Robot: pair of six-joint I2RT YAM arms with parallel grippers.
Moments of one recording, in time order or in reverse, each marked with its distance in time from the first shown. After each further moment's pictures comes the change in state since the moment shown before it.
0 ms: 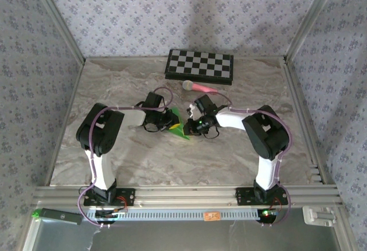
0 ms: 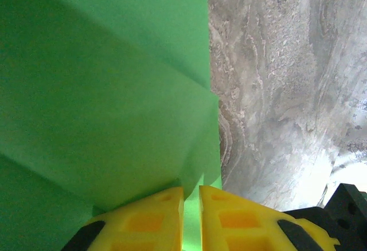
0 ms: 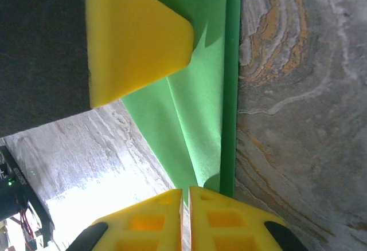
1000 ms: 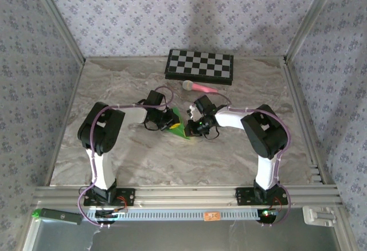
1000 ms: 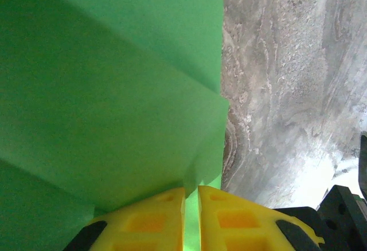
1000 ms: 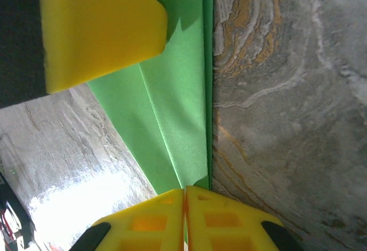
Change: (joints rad) left arm 0.000 0.022 0.060 -0.101 -0.013 -0.011; right arm 0.000 0.019 0.011 -0.046 0.029 -0.042
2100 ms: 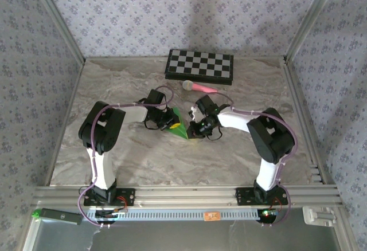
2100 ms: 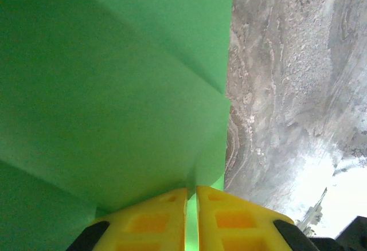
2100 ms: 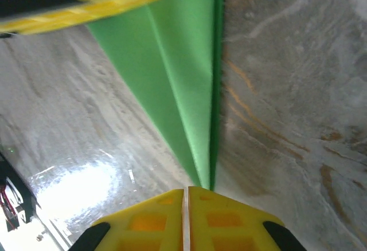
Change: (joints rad) left arm 0.000 0.015 0.026 -0.039 0.009 0.000; right arm 0.006 -0.093 -0.011 -0.111 0.012 -0.031
